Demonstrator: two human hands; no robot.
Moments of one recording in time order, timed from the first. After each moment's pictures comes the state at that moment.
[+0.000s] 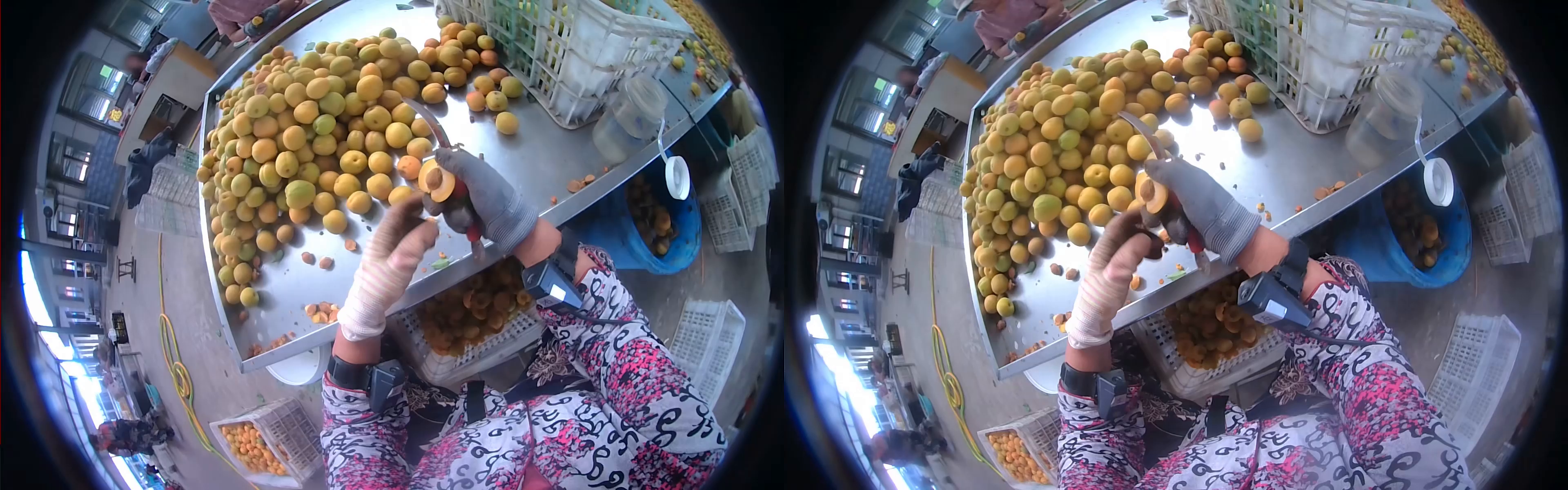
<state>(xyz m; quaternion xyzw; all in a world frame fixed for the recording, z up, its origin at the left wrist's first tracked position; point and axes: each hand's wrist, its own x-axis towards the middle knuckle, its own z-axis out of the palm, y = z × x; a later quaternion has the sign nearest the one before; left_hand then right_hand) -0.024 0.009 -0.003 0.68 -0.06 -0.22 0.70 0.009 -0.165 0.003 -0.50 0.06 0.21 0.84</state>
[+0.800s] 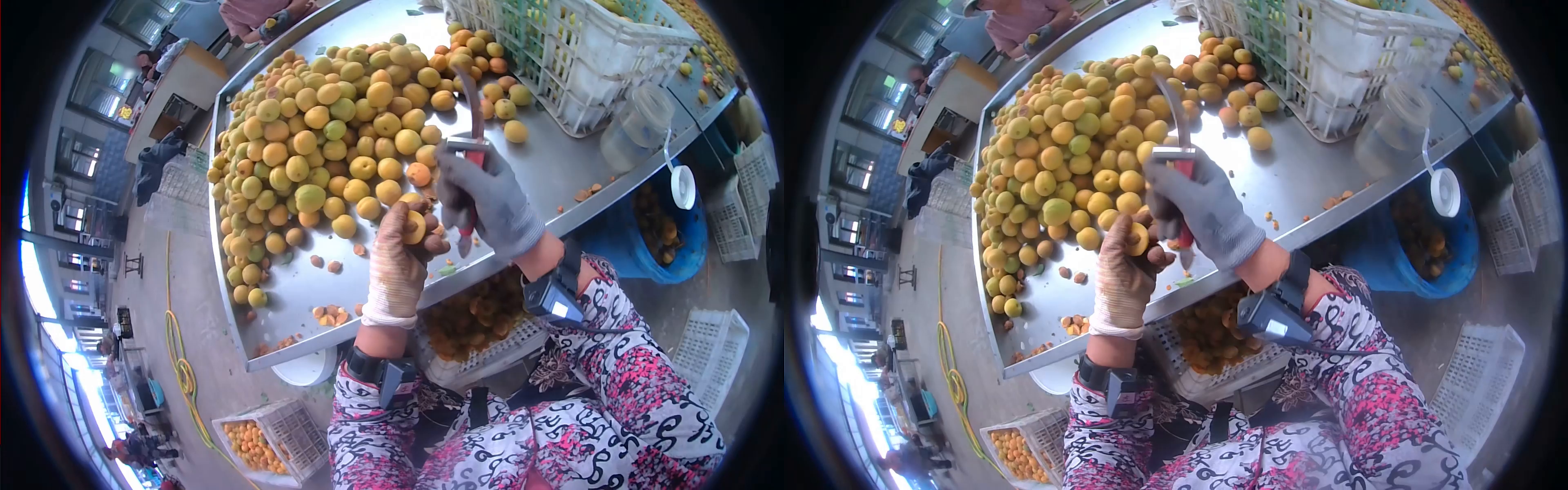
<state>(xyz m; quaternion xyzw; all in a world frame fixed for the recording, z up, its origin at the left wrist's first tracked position) -0.012 -0.009 -0.022 0.42 0.16 -0.14 0.88 0.008 -0.159 0.009 -0.44 0.02 0.07 0.89</state>
